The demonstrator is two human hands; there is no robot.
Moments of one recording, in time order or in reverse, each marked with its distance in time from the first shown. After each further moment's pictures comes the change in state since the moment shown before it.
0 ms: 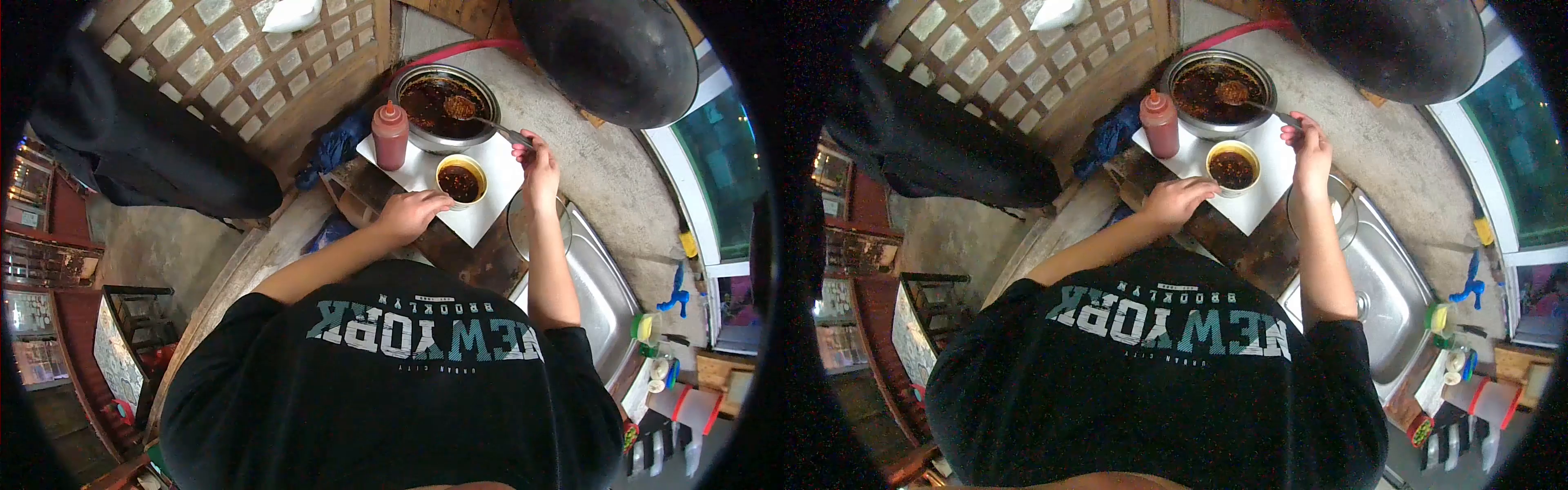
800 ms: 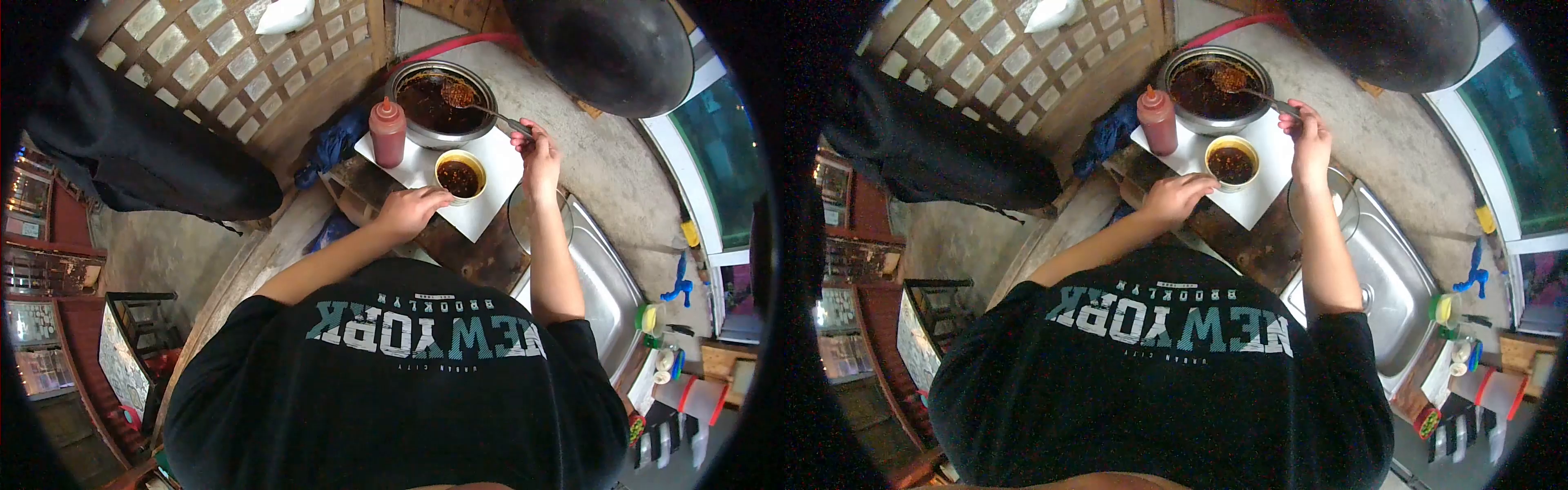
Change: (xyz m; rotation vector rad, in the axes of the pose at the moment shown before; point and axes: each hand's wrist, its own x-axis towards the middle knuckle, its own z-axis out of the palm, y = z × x) left_hand -0.001 0.003 -0.002 0.013 0.017 0.003; right_hand -0.001 -0.005 0.006 0.012 0.004 -0.028
